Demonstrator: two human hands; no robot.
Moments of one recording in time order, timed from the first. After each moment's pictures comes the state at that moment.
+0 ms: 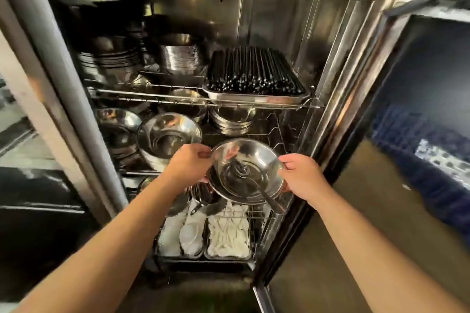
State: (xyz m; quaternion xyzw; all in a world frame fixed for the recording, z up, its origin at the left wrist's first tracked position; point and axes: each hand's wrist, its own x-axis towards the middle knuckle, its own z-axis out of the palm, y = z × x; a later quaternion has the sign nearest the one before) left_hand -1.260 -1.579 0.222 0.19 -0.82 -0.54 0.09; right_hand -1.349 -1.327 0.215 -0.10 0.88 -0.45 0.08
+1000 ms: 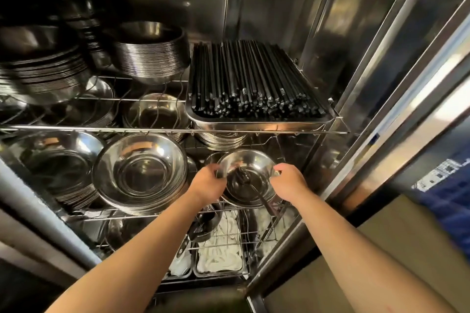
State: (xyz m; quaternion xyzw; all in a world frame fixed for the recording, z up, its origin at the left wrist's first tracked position) left_hand -1.418 -1.600 0.135 0.15 -0.86 -0.48 -0.03; right_hand -1.479 -1.392 0.161 -0.01 0.96 -0.28 0.08
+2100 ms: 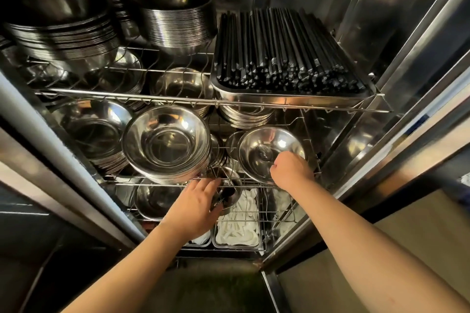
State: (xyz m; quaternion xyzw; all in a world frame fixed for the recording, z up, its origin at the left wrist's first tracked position) left_hand -1.299 -1.631 0.084 0.01 -0.99 -0.13 0.03; right_hand -1.456 -1.435 0.143 -0.10 0.99 -0.07 0.06
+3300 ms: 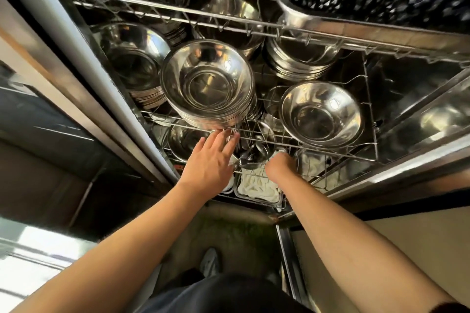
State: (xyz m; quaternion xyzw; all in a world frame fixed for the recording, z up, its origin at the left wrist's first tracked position) left_hand -1.267 -1.643 0.059 0.11 -0.99 -0.05 0.01; right_hand -1.412 -1.500 -0.006 0.03 0.94 -0.23 0.26
